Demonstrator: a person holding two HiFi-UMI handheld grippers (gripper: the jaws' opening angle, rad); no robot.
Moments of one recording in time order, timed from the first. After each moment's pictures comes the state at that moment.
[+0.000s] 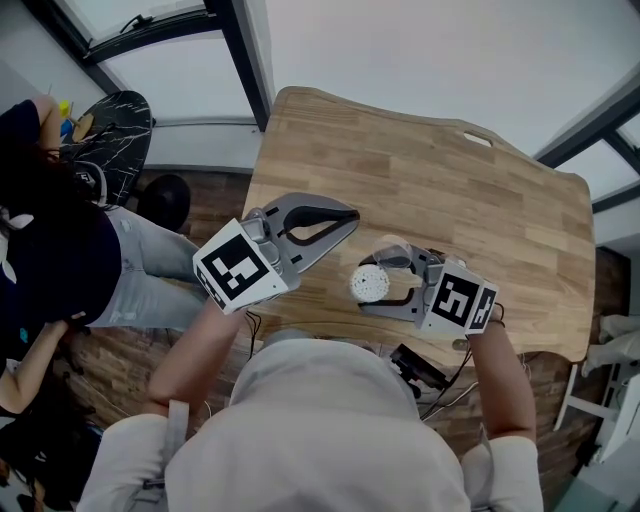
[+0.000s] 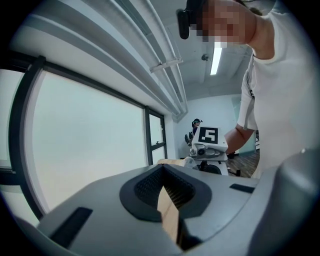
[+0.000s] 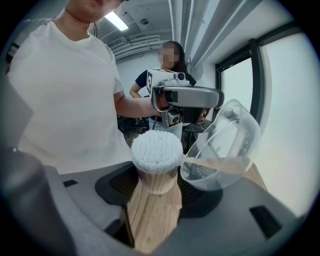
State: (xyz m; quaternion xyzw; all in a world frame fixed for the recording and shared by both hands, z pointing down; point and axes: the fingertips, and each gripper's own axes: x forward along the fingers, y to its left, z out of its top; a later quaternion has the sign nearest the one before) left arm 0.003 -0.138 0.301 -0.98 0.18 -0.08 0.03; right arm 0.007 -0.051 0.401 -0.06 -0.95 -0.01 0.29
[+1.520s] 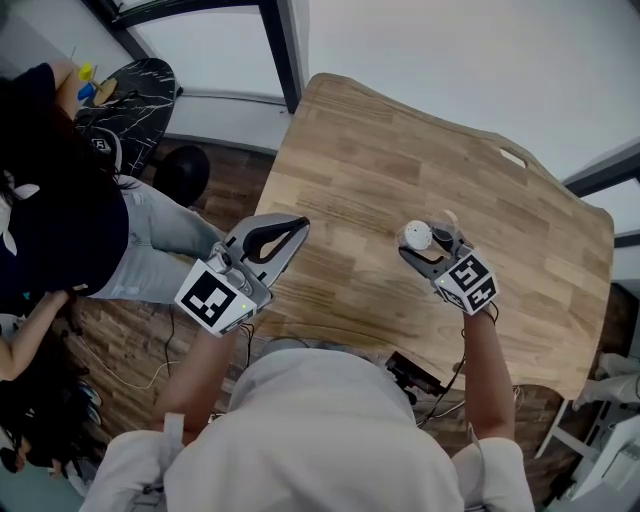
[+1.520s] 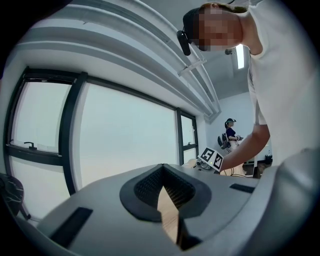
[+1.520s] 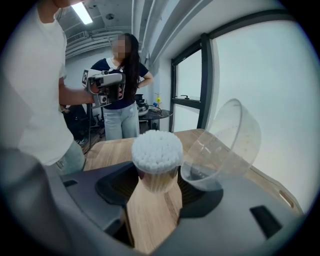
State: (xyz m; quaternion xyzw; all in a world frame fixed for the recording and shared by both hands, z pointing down) left arm -0.093 -0.156 0.360 -0.93 0.37 -0.05 0.00; right arm 0.076 -0.202 0.527 0.17 -0.94 0.05 0.30
